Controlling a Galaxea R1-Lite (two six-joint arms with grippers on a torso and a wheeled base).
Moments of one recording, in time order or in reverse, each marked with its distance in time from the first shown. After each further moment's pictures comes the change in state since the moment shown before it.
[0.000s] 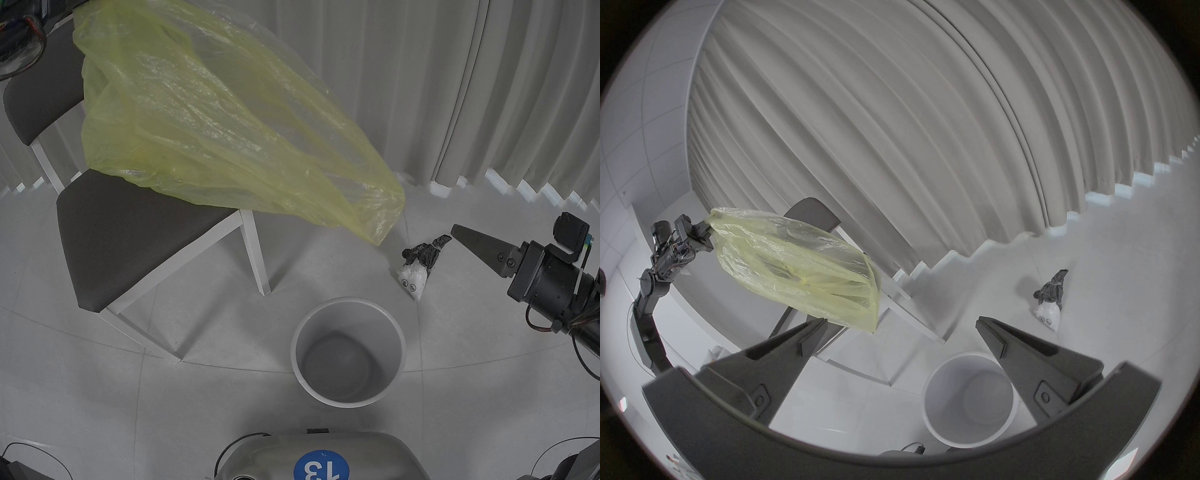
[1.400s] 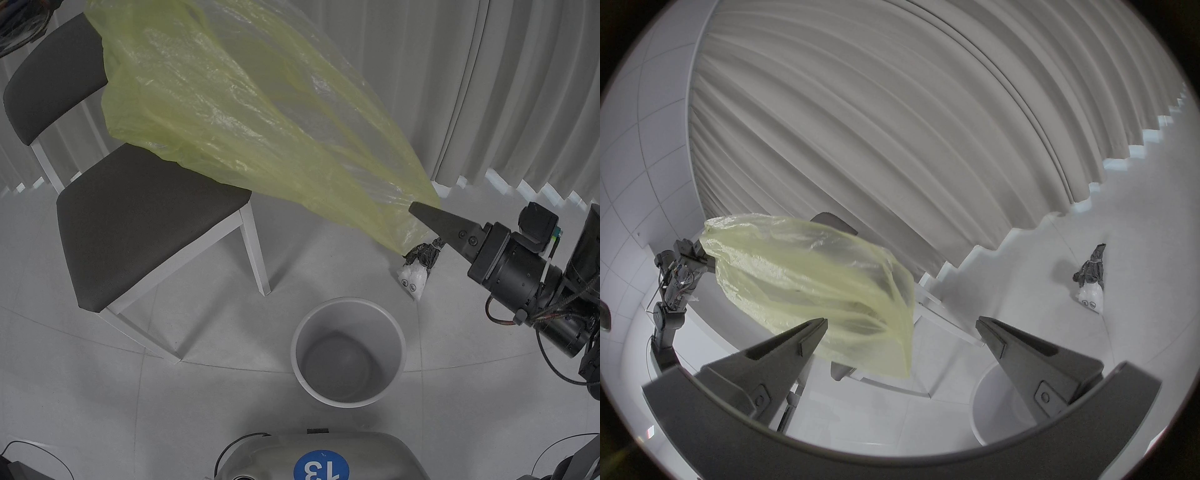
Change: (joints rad) left arm -0.094 0.003 -0.016 -0.049 -0.026 -0.099; right arm 0.077 0.172 -0.040 -0.224 0.001 0.145
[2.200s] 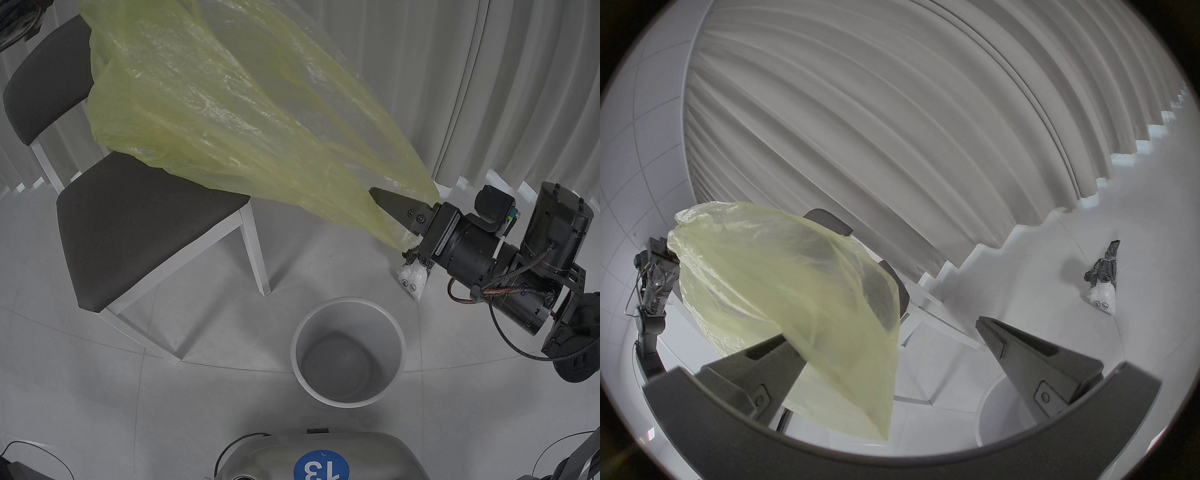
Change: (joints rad) left arm -0.005 -0.017 0.000 -0.002 0.000 -0.023; right arm -0.003 0.171 -0.163 -0.003 0.001 0.007
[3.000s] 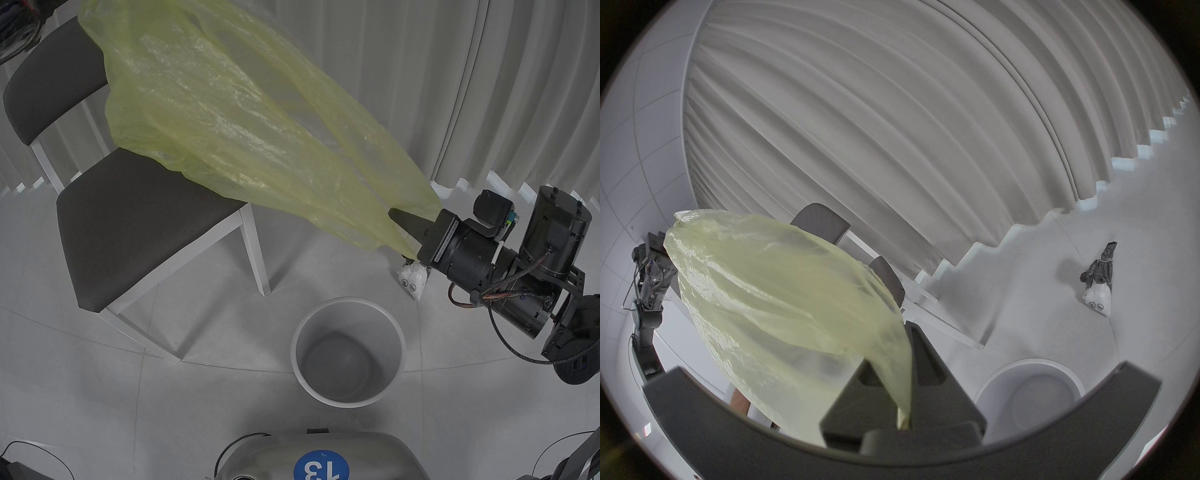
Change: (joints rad) left arm 0.002 -0.011 0.044 0.000 0.000 0.001; right arm -0.001 -0.001 0.012 0.010 -0.003 -0.022
